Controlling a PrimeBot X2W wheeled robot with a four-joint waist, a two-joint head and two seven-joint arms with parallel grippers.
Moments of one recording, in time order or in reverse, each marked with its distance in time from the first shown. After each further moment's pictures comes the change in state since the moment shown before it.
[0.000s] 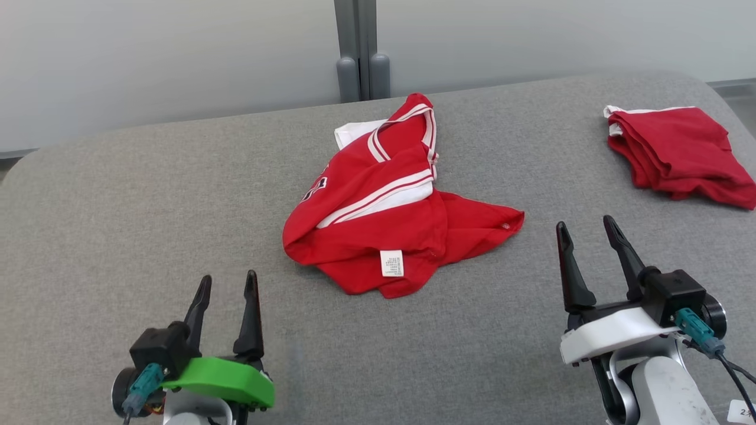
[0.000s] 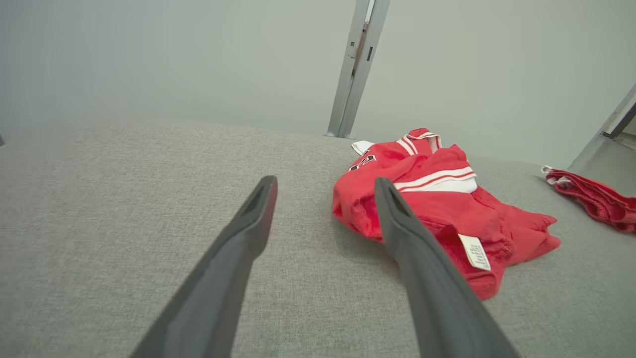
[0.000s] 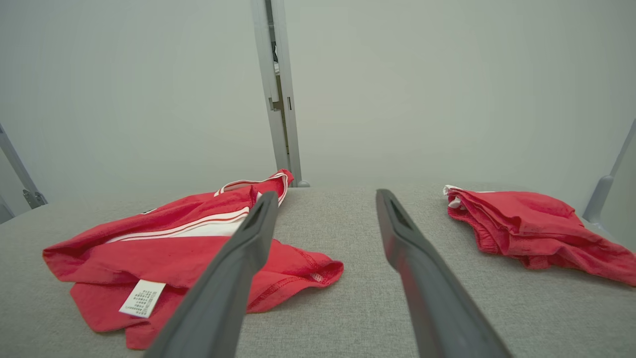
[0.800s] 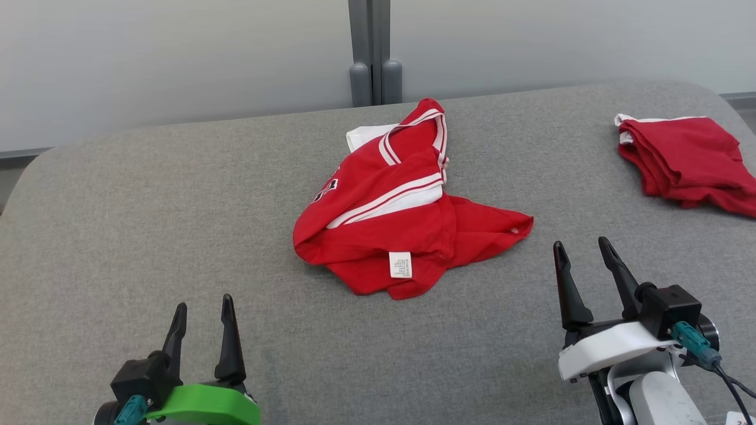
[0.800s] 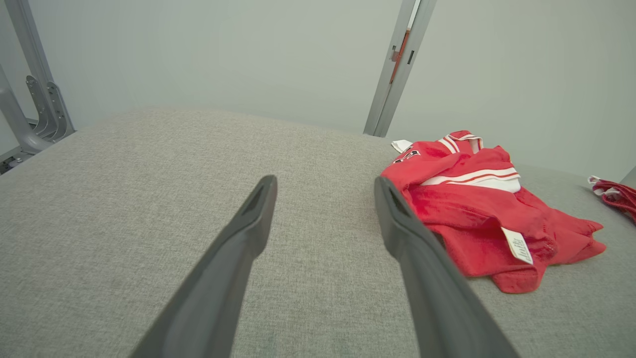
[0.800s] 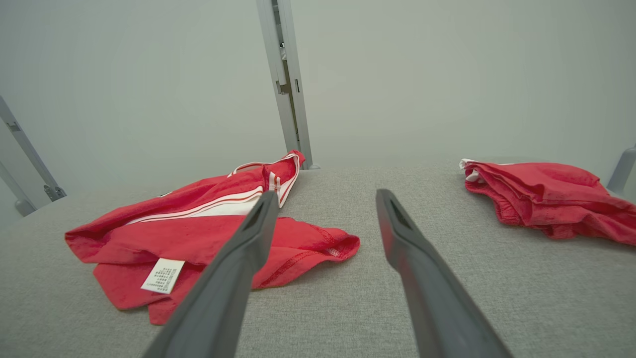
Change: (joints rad) left arm 0.114 -0.074 0.158 -0.050 0.109 -0.022 0.000; right arm 0.034 0.000 0.009 0.034 0.051 0.000 0.000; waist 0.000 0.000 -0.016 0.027
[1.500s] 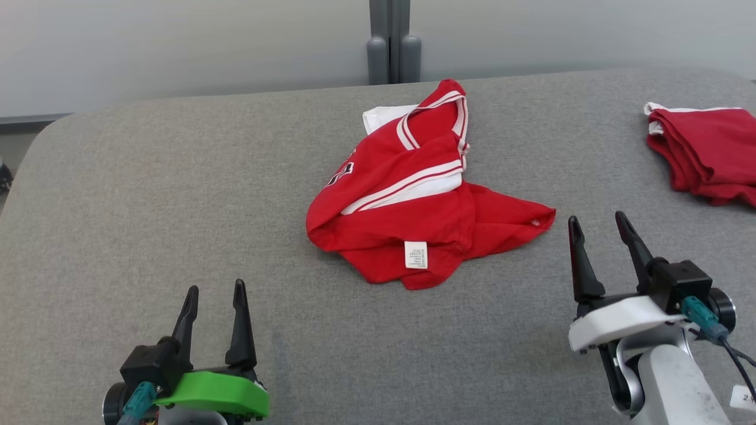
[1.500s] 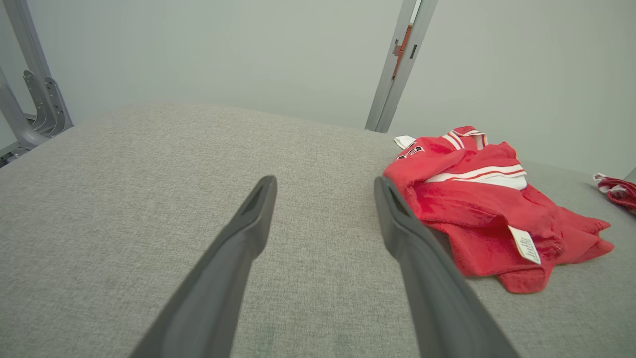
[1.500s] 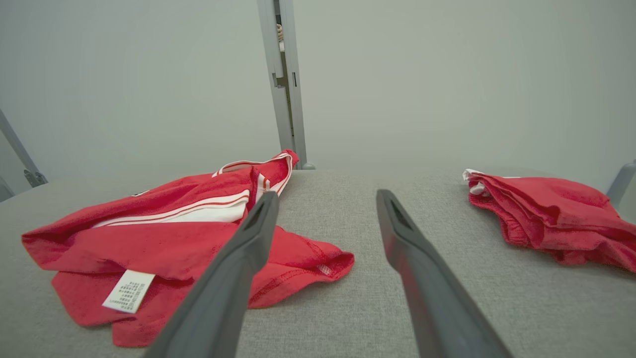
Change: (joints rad) left arm -0.027 -0.003 -0.023 -0.010 0.007 -0.006 0.000; right arm -0.058 0.000 -0.046 0.027 -0.056 0.000 0.000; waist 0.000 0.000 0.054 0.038
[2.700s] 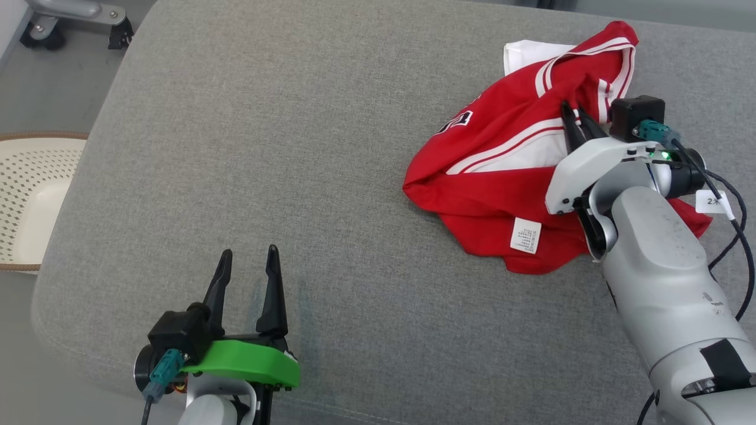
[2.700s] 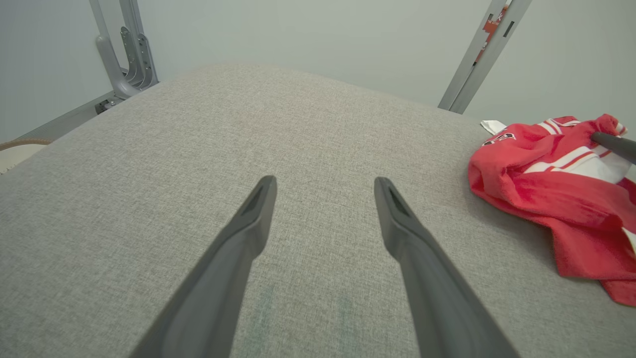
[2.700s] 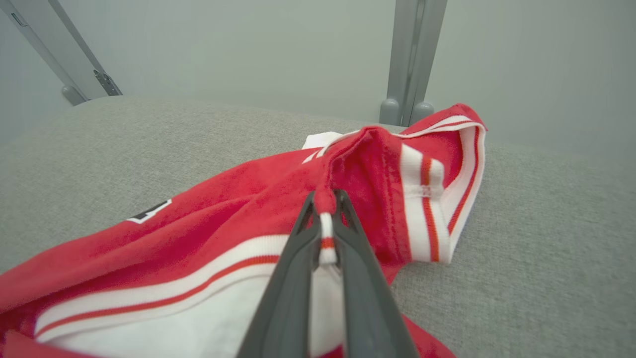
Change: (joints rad) left arm -0.098 0.000 -0.126 -0.010 -0.066 0.040 0.000; right arm -0.682 -0.035 0.049 0.723 -0.020 0.000 0.074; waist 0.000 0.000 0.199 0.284
